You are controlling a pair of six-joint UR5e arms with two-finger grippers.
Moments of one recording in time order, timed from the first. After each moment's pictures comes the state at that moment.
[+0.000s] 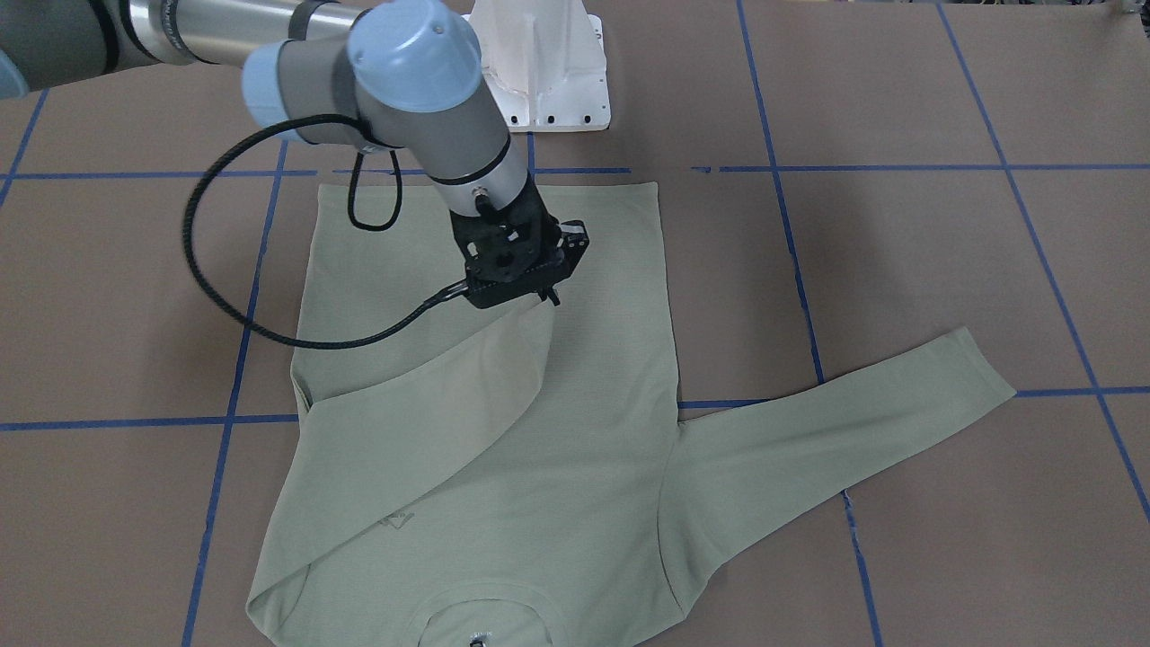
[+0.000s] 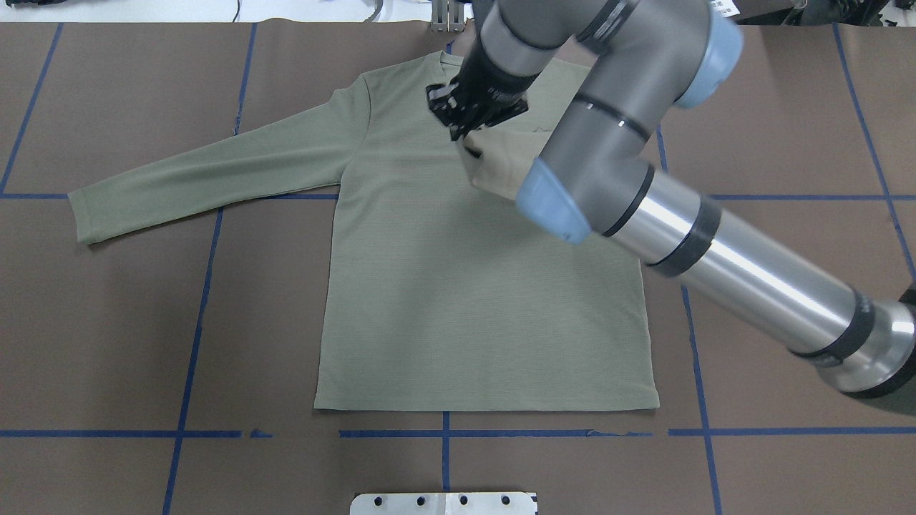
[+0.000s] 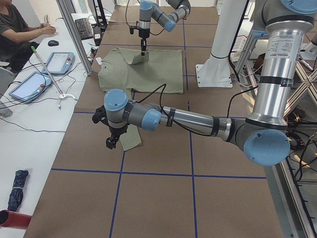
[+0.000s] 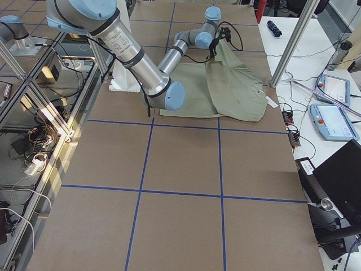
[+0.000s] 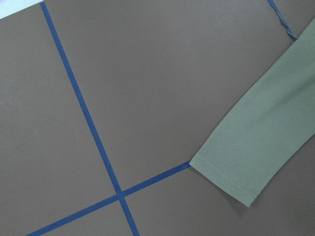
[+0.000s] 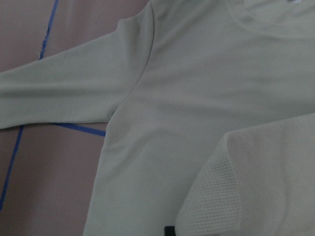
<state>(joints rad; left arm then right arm) -1.49 -1.69 -1.63 -1.73 -2.38 0.13 0.63 -0.67 1.52 -1.41 1.99 1.03</state>
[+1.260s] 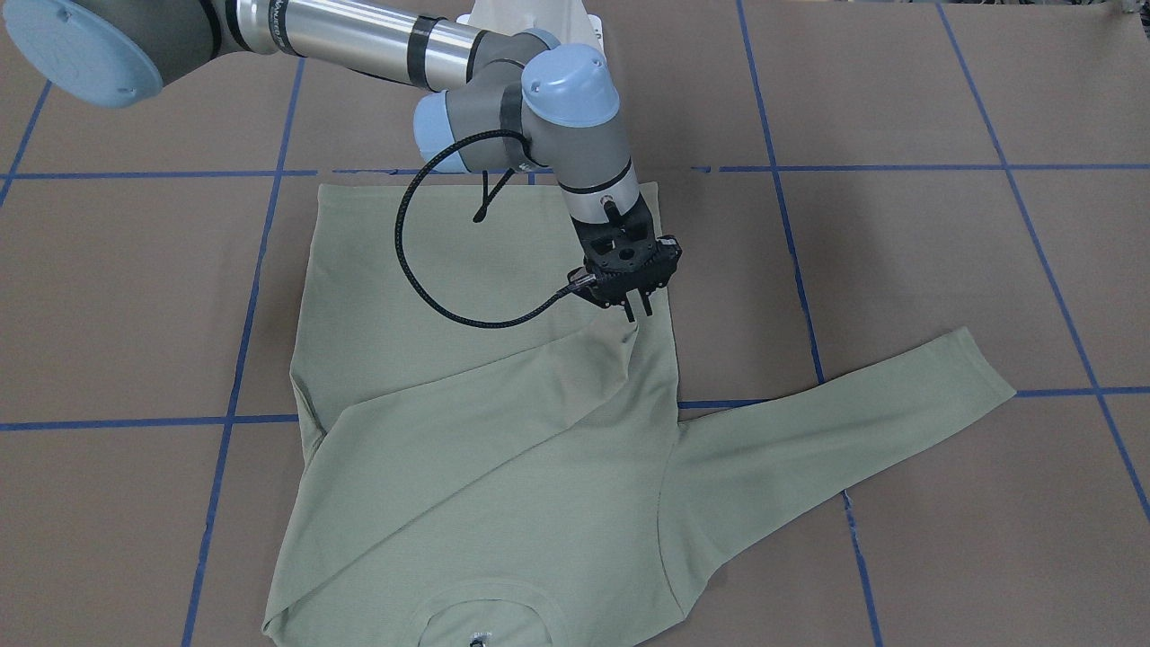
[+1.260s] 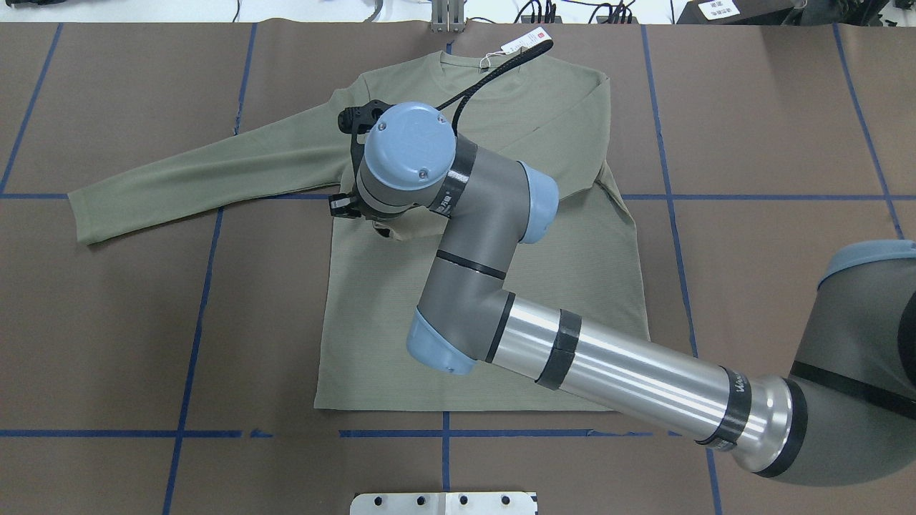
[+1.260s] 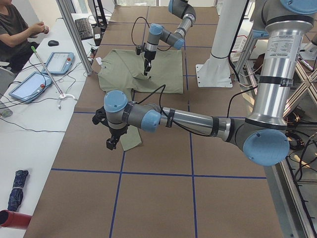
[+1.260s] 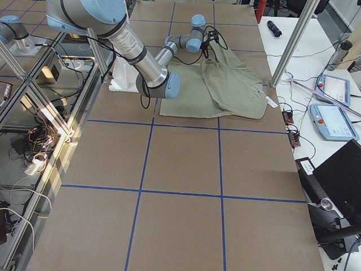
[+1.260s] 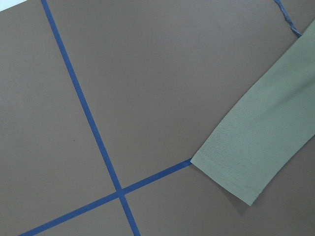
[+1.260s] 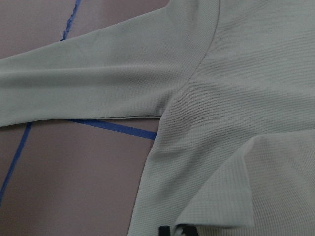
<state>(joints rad) -1.49 -1.69 -1.62 -1.73 -2.38 0.13 0.50 -0.54 1.26 -1.19 1.75 1.09</state>
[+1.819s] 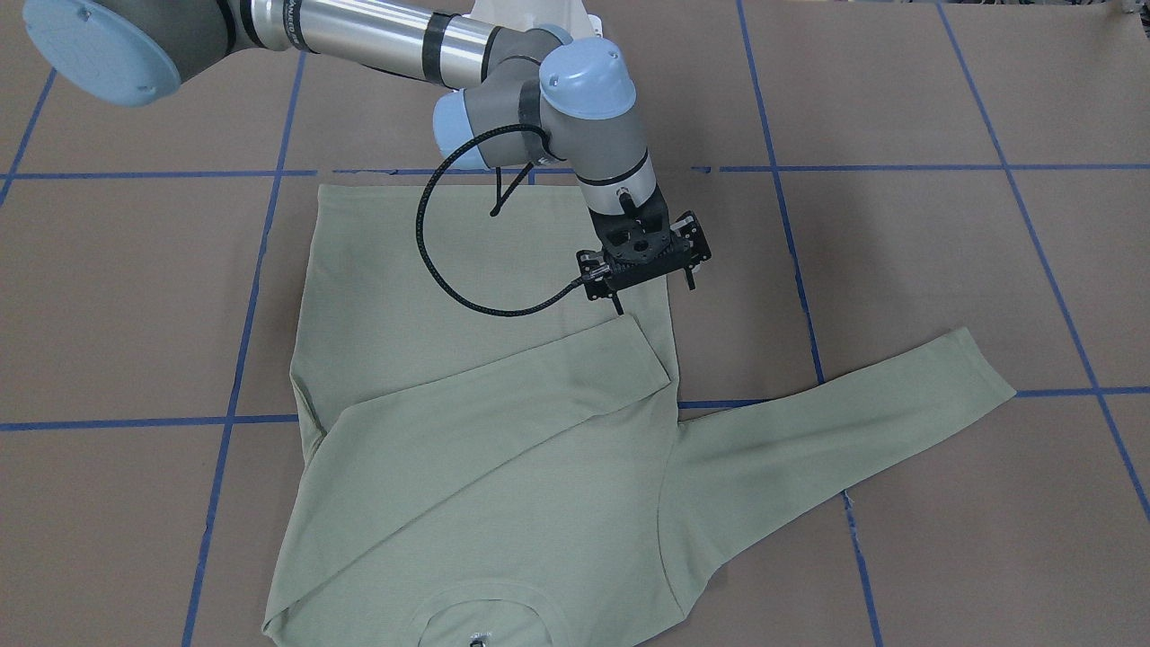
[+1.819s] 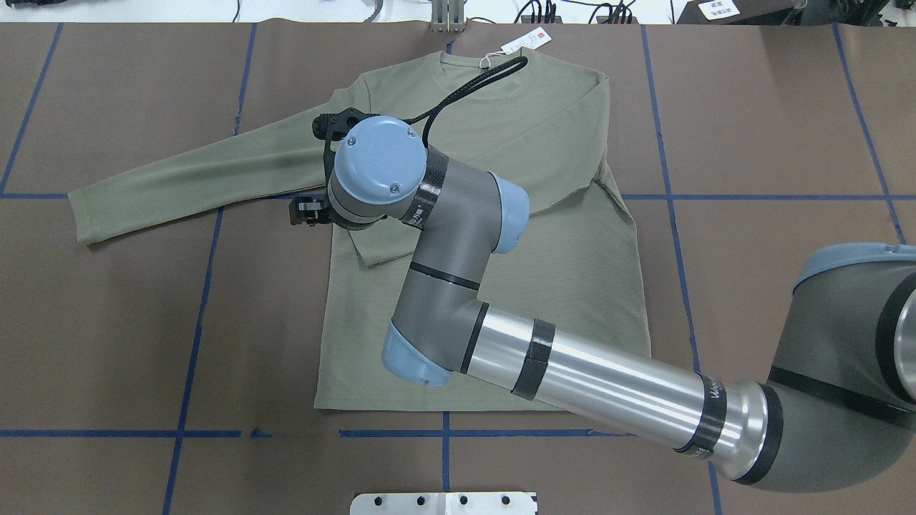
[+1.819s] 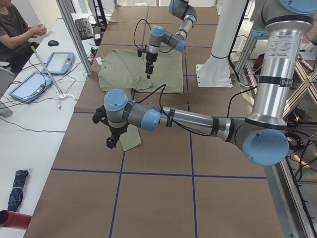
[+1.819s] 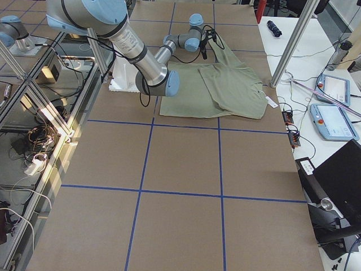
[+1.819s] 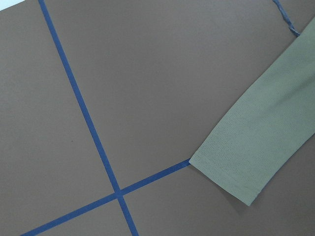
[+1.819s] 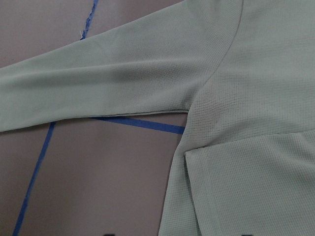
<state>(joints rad) -1.46 -1.69 -1.63 -1.77 -2.38 0.04 0.48 -0.52 1.24 -1.19 1.75 1.17</state>
